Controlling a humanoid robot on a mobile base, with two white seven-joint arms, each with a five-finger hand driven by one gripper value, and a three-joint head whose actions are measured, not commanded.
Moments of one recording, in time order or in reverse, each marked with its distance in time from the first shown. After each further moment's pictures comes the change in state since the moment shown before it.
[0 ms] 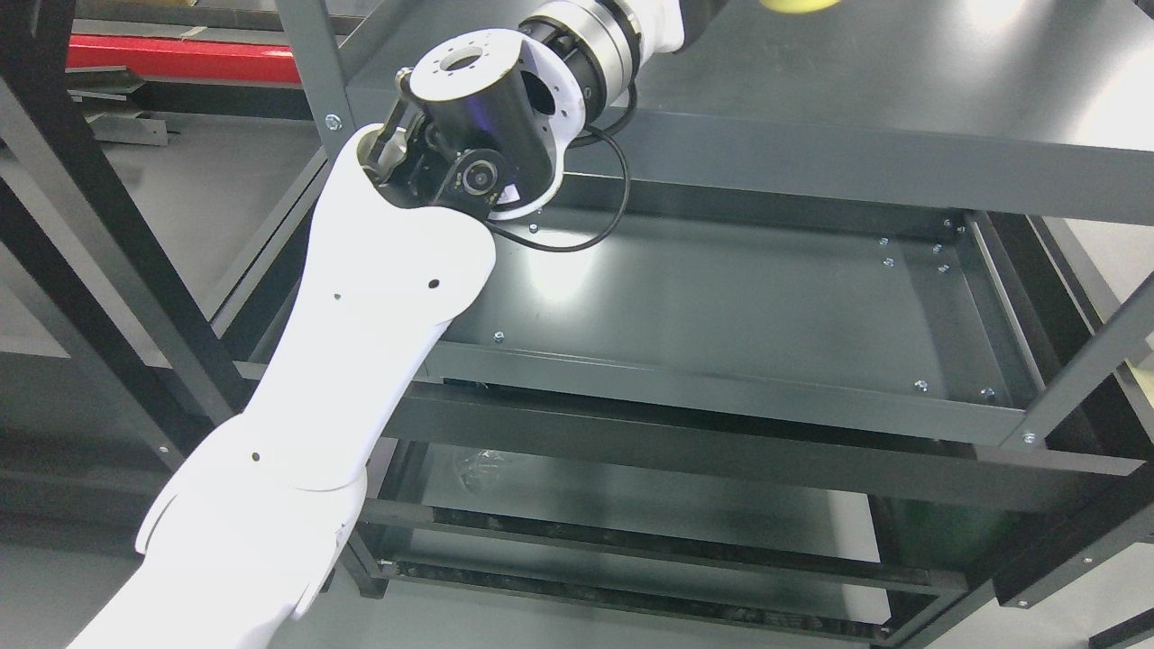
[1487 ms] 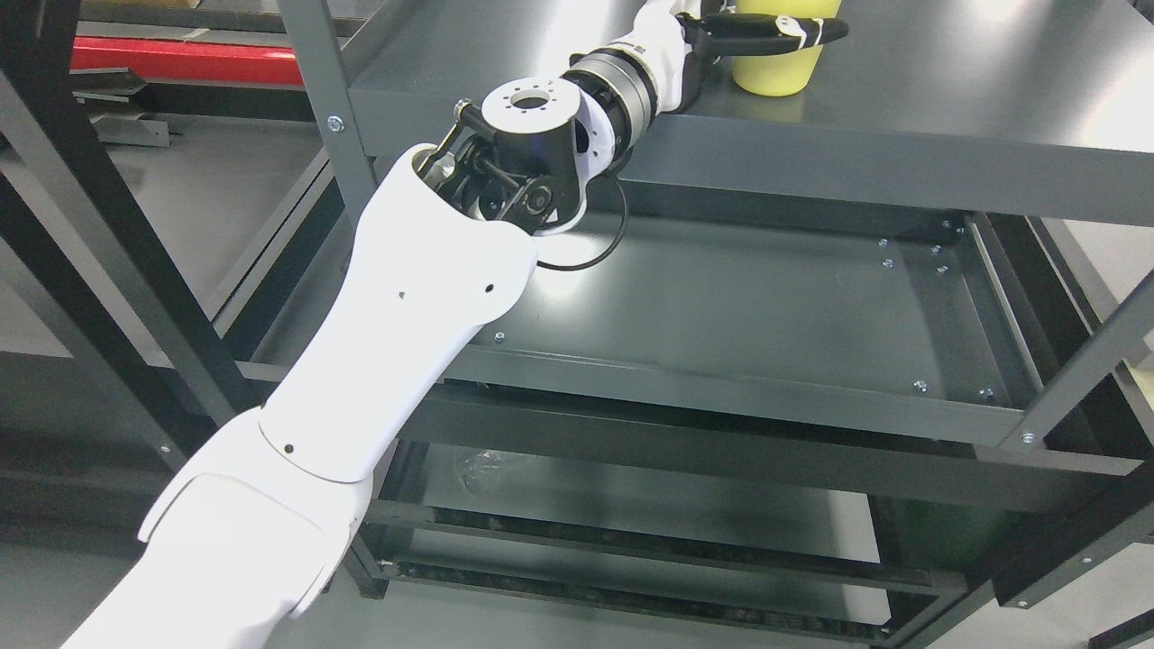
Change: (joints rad) left arm -0.012 0.000 -0.099 0.171 -0.149 -0.008 -0.077; right arm 0.000 0.000 0.000 0.000 0.000 0.000 -0.004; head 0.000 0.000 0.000
